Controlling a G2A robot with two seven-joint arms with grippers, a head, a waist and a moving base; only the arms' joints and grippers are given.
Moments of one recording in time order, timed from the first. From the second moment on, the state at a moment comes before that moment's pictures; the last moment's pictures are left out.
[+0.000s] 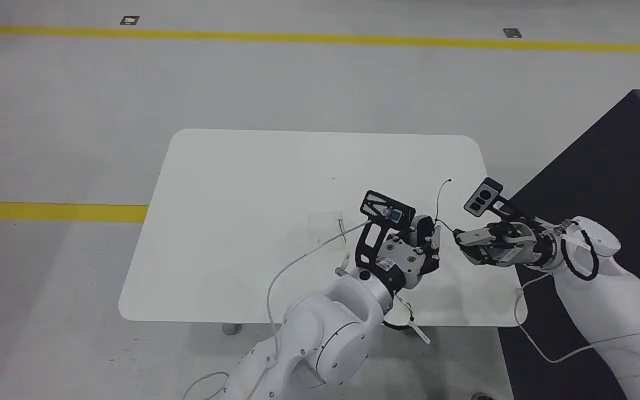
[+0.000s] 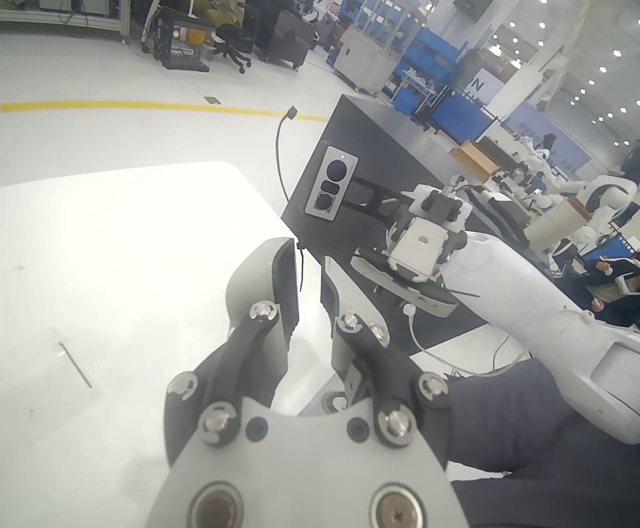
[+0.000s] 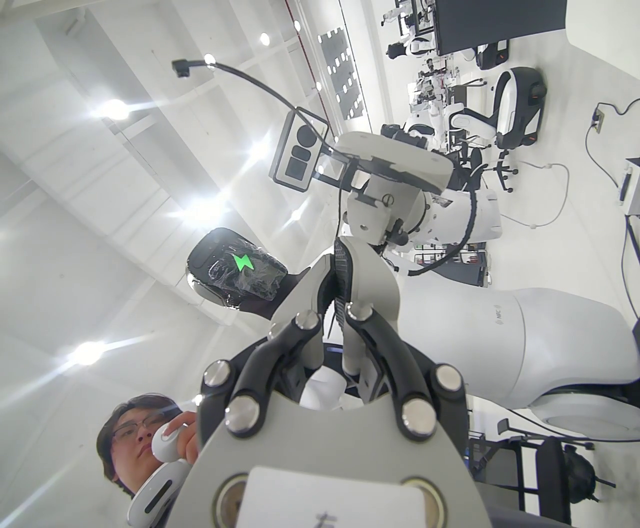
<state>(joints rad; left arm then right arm) 1.13 -1.58 -0.76 -1.94 1.07 0.22 -0.57 -1.11 -0.77 1.33 -1.43 1.13 0.22 1.54</state>
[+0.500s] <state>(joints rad) 1.13 -1.59 -0.76 -1.93 1.08 0.21 -0.58 -1.12 -0.77 1.33 -1.43 1.13 0.22 1.53</state>
